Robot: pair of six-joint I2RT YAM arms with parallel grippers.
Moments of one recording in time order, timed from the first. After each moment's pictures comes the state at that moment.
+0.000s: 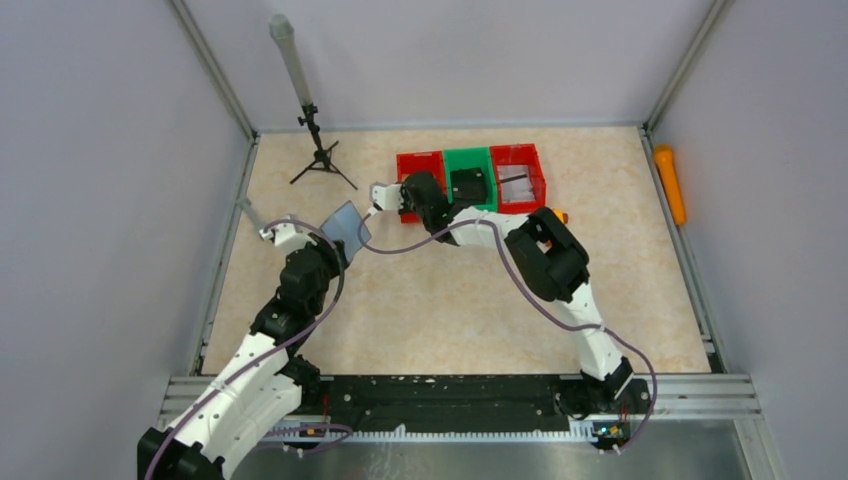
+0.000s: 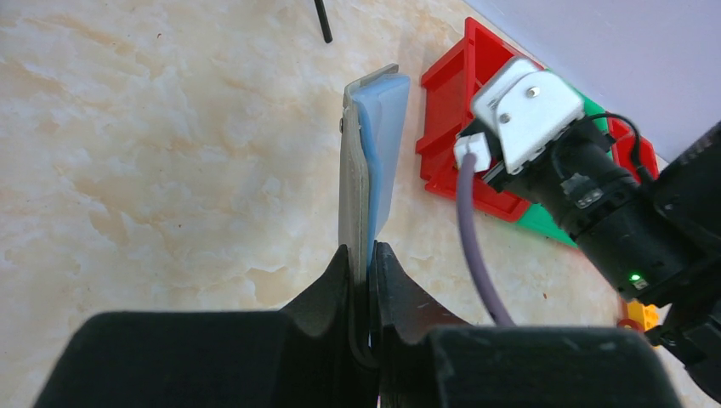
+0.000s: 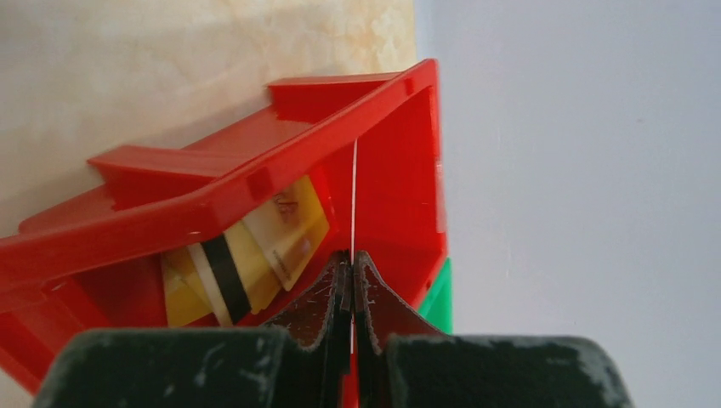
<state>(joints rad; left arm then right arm) -0.40 0.68 0.41 -0.03 -0.40 -0.71 0.79 2.27 1.62 0.24 0.31 -1.10</state>
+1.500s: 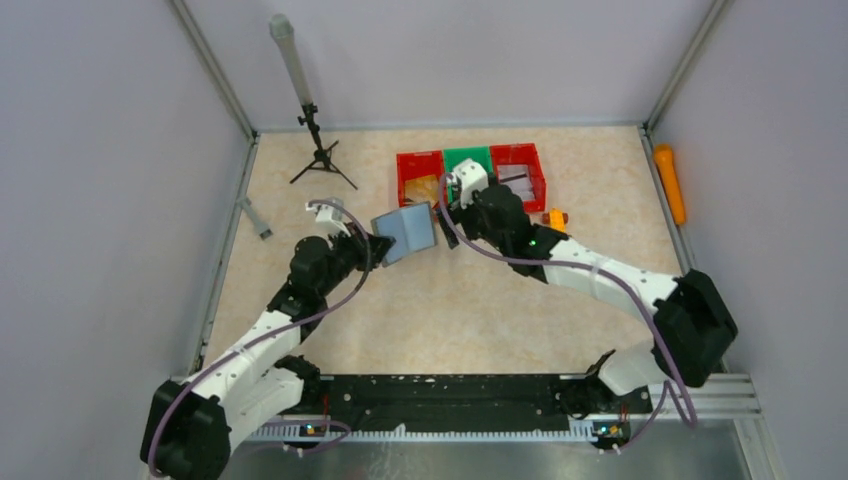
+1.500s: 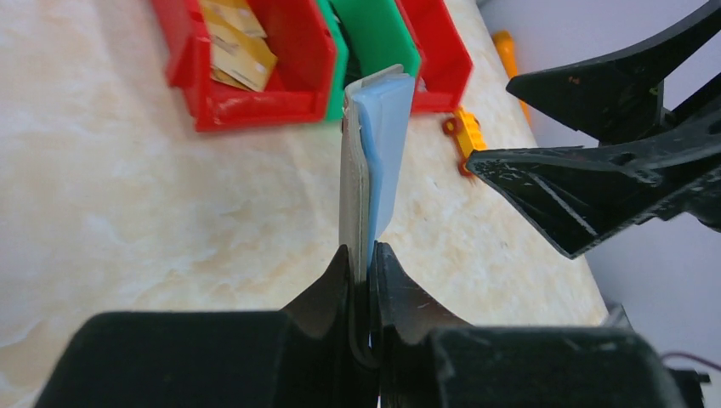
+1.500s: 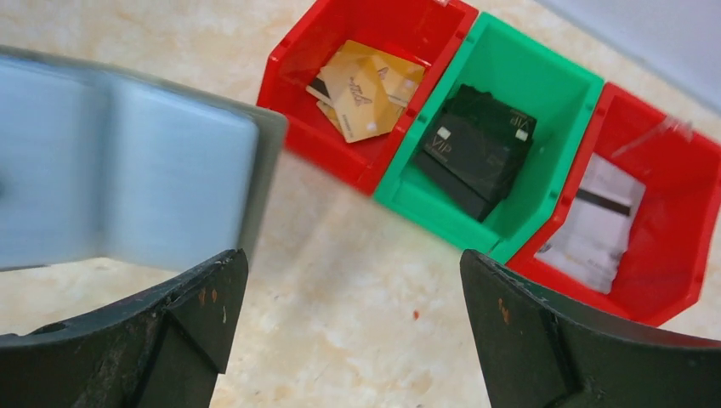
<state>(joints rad) -0.40 0.87 0.41 0.29 0.15 -0.66 0.79 1.48 1.05 0.04 0.22 -0.08</state>
